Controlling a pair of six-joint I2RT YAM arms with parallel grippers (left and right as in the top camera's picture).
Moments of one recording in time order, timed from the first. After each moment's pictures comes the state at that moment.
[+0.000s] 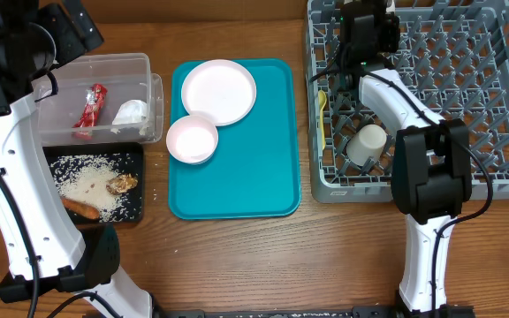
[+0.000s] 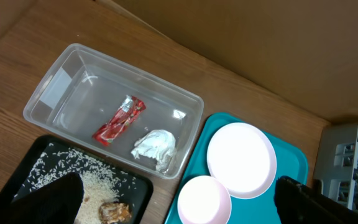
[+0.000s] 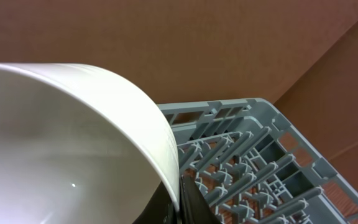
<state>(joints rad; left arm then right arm) 0.14 1.87 2.64 -1.57 -0.05 -0.37 0.19 2.29 1.77 0.10 0.83 -0.10</state>
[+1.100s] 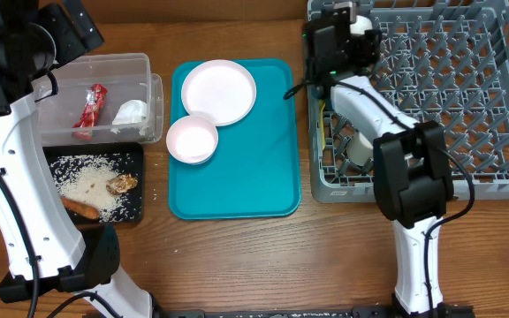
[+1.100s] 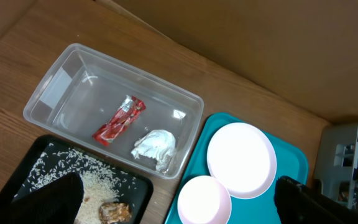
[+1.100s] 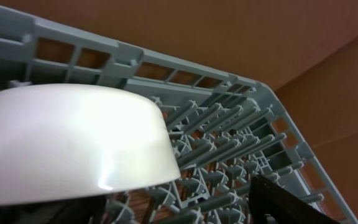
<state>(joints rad) 0.14 1.87 2.64 -1.57 -0.05 -0.37 0.33 2.30 1.77 -0.10 0.97 -0.12</state>
